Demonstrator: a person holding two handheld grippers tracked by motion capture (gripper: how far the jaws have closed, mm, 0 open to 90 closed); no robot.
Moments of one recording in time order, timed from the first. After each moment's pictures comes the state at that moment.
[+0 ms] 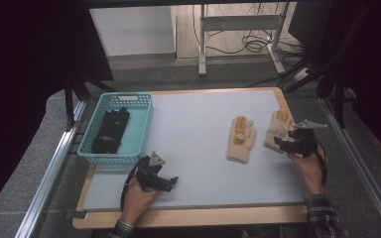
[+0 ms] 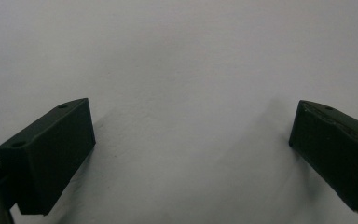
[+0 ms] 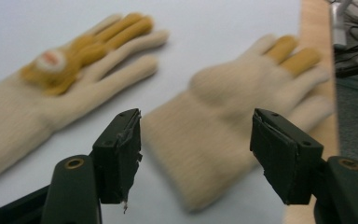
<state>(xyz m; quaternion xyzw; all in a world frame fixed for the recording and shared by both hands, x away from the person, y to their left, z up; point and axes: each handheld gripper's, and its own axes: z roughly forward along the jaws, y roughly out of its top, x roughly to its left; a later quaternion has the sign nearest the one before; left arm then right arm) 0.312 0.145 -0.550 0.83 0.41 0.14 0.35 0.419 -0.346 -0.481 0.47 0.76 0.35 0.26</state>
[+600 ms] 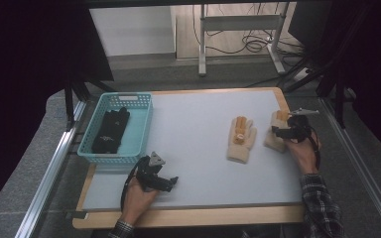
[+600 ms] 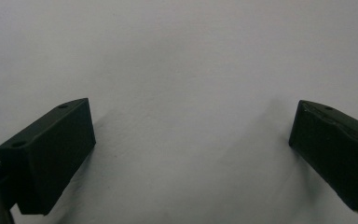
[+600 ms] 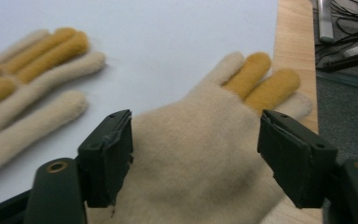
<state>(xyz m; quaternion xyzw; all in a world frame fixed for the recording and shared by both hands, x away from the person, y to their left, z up) 0.312 0.145 -0.550 0.83 0.41 0.14 0.35 0.482 -0.349 -0.501 0.49 0.76 0.33 0.26</state>
